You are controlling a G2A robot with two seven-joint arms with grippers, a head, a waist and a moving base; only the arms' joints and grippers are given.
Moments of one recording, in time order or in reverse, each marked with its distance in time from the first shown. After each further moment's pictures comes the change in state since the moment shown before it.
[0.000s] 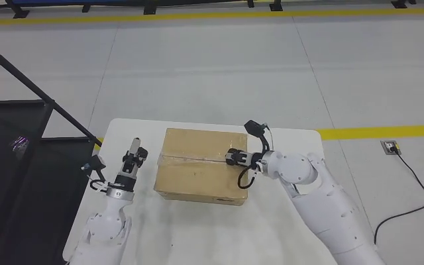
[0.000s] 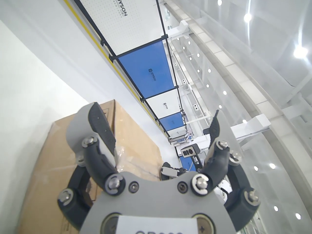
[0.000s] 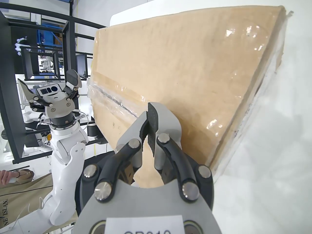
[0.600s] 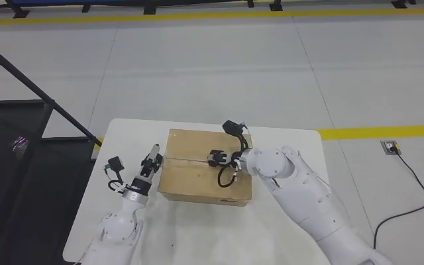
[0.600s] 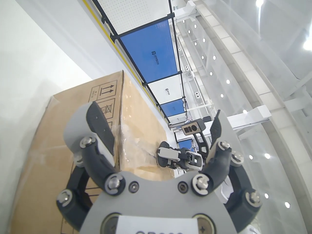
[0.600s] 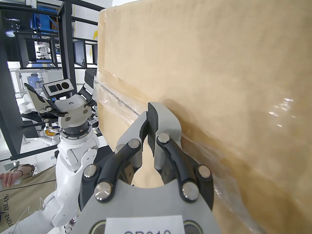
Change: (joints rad) left arm -0.022 -0.015 0.094 0.051 0.013 -0.025 -0.030; right arm 0.142 -0.083 -0.180 0.179 0.086 -0.022 -0.050
